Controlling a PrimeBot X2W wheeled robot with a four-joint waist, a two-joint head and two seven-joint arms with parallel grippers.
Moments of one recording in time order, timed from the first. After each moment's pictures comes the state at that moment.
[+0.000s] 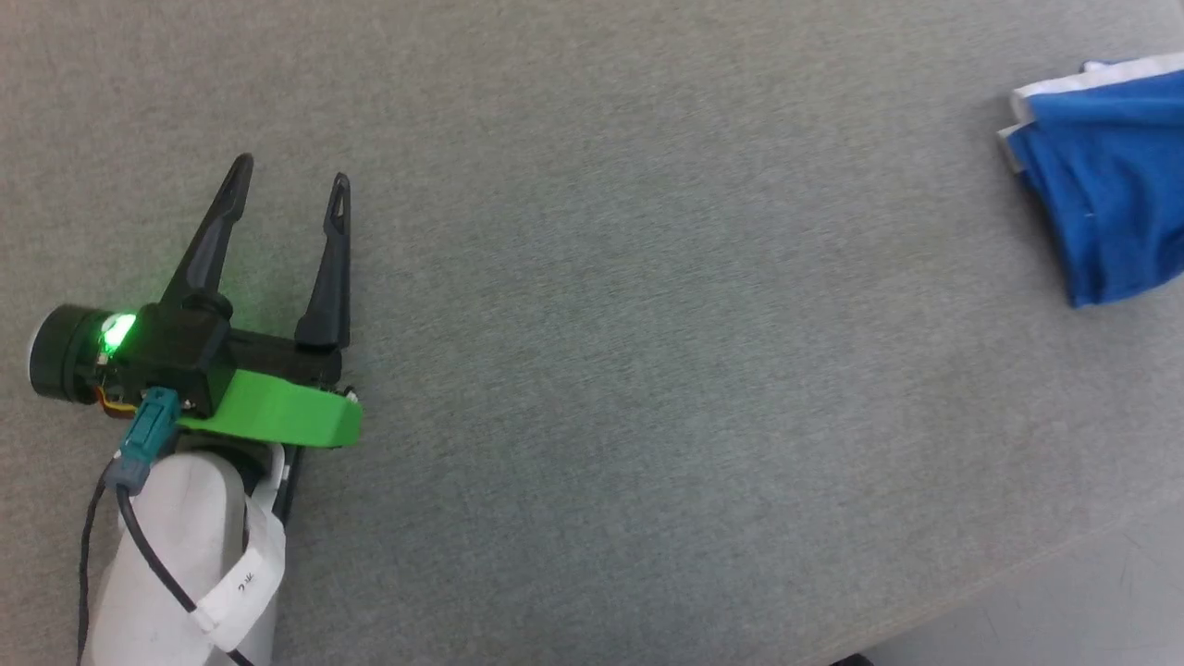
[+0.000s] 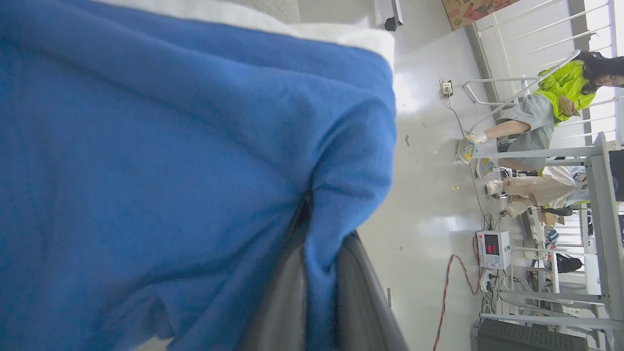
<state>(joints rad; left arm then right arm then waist) -0.33 0.22 -0.05 -0.05 -0.07 -0.12 -0.20 -0.71 -0.50 -0.11 0.64 -0.22 0.13 0.21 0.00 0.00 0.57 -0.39</state>
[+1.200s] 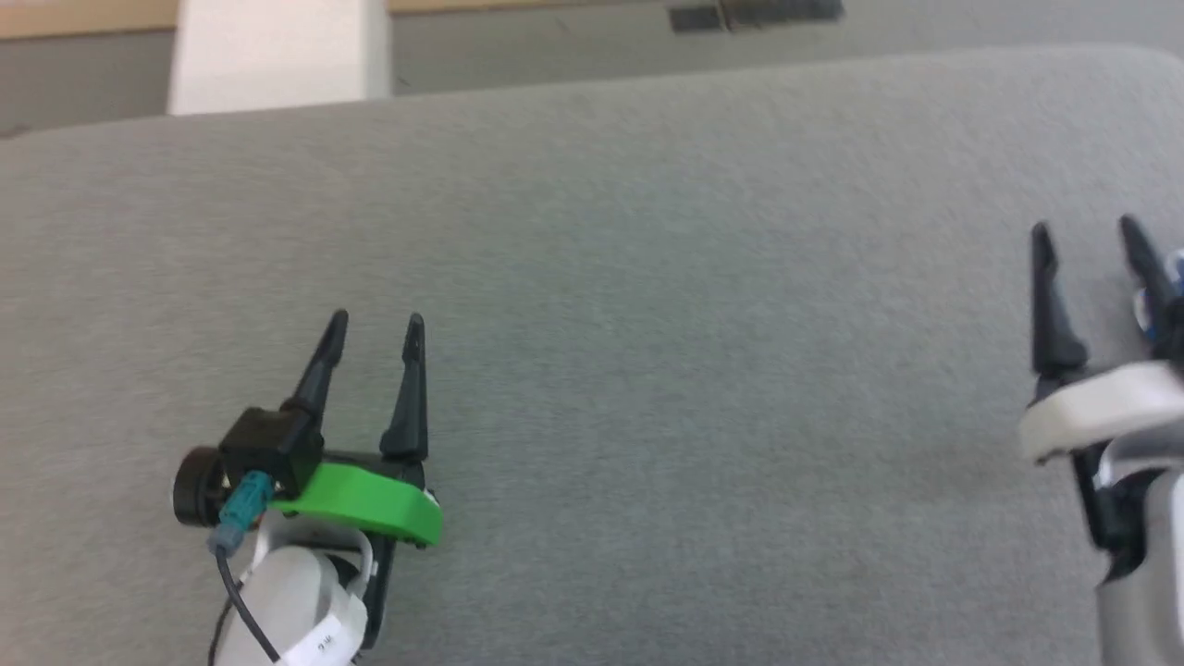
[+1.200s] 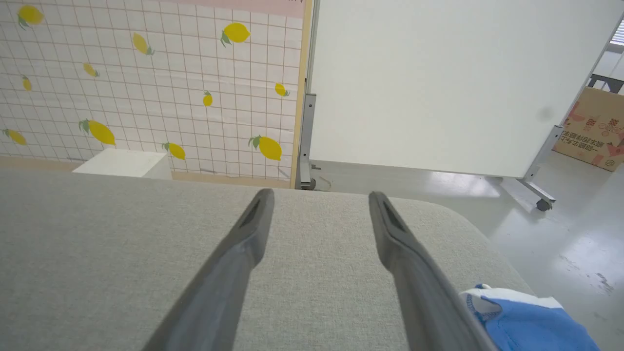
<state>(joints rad) -0.20 0.09 -0.08 0.14 -0.17 -0.10 -0.26 -0.29 -0.16 -0.17 0.11 0.03 0.13 -0.08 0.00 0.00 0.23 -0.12</state>
